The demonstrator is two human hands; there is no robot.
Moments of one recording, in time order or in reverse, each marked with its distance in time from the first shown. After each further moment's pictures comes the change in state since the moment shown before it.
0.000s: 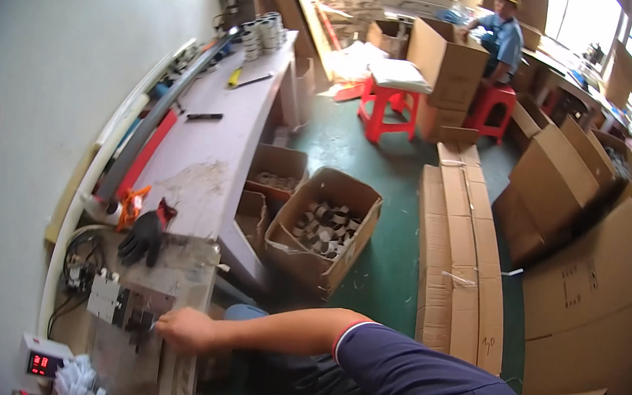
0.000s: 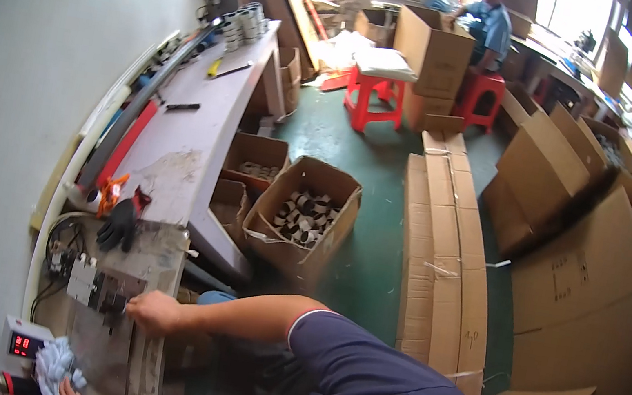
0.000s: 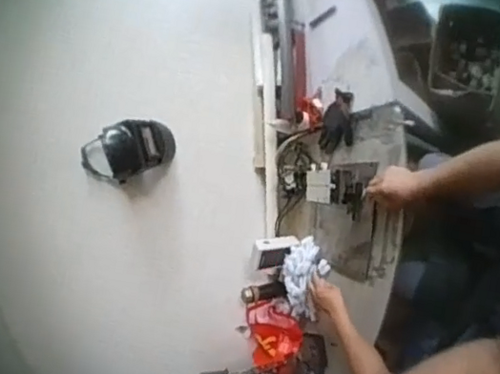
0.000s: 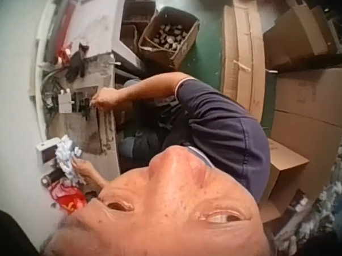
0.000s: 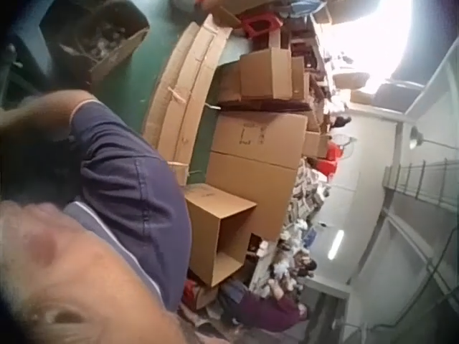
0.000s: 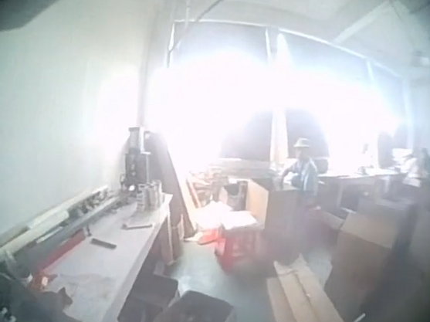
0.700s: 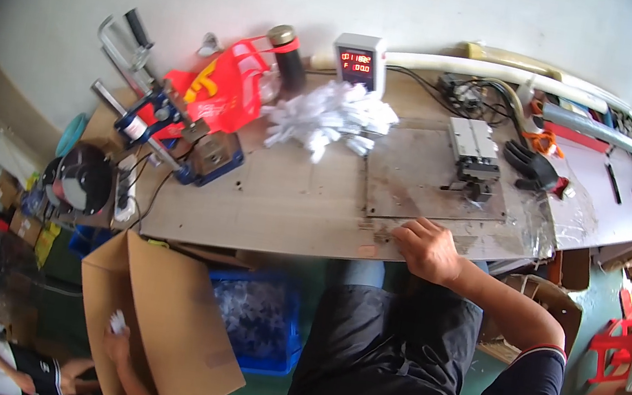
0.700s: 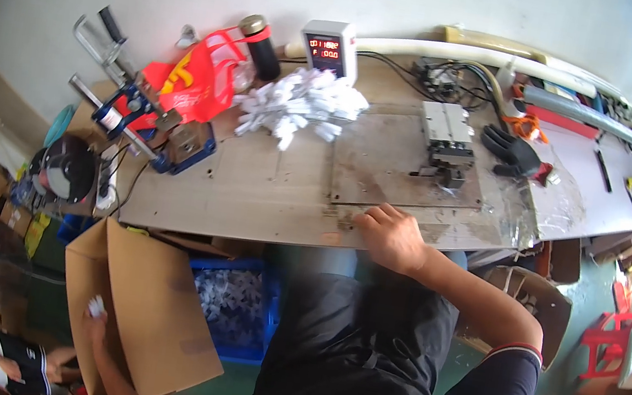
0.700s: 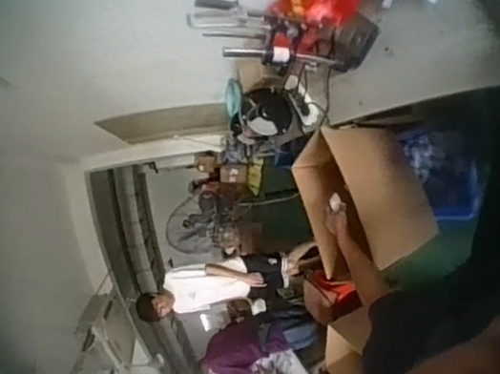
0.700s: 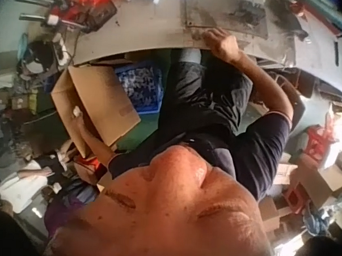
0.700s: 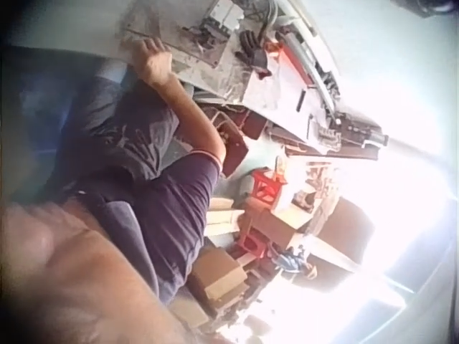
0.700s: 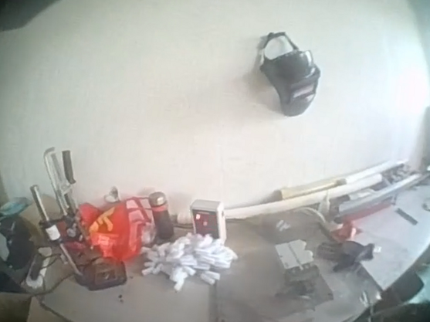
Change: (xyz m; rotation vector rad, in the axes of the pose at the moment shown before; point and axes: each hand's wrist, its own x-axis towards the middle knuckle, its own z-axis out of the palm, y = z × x) left_hand -0.558 0.067 -0.517 0.522 -0.117 -1.582; right_hand 0.020 -0.109 0.058 0.148 -0.400 -0.695
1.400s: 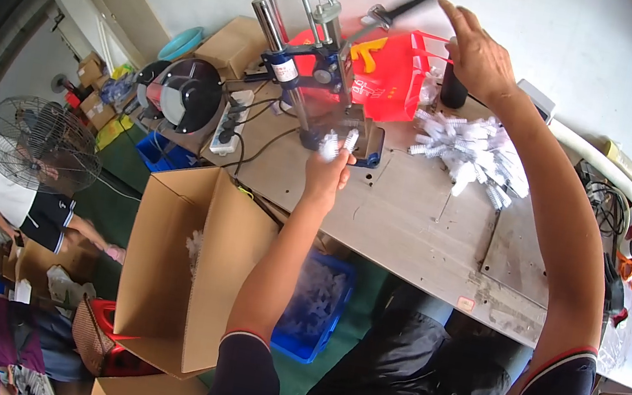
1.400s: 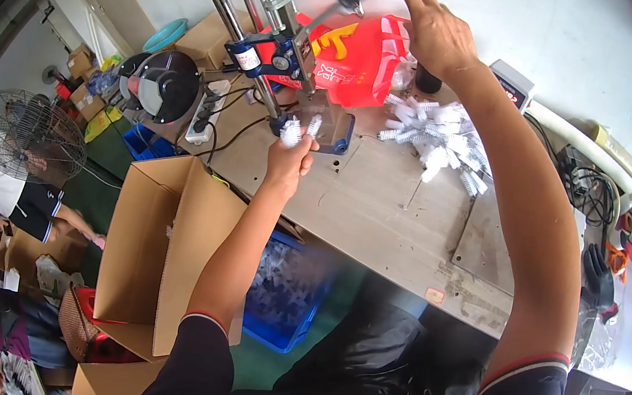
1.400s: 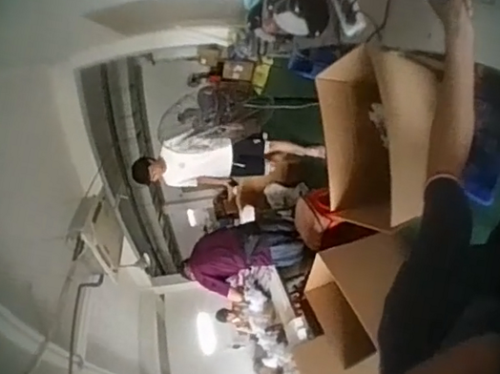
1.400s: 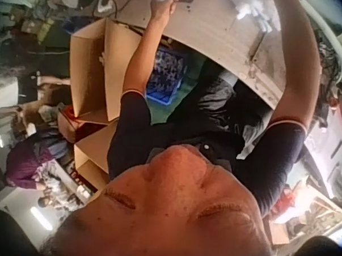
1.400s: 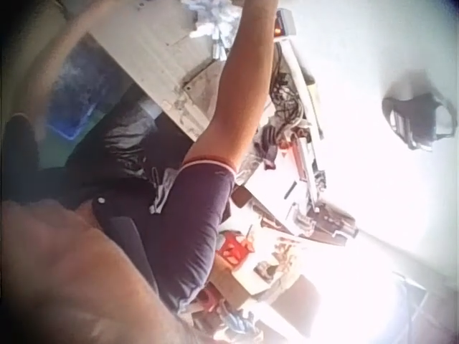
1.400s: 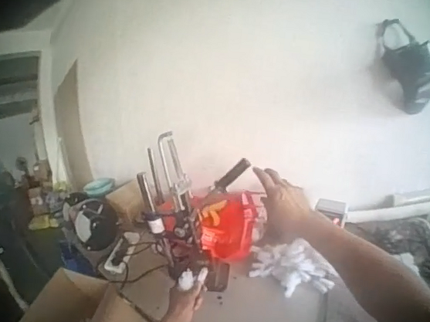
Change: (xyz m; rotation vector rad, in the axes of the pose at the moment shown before) left_hand 0.069 0.500 0.203 -1.413 -0.553 -0.207; right_hand 0.405 0.032 0.052 -0.308 0.040 0.033
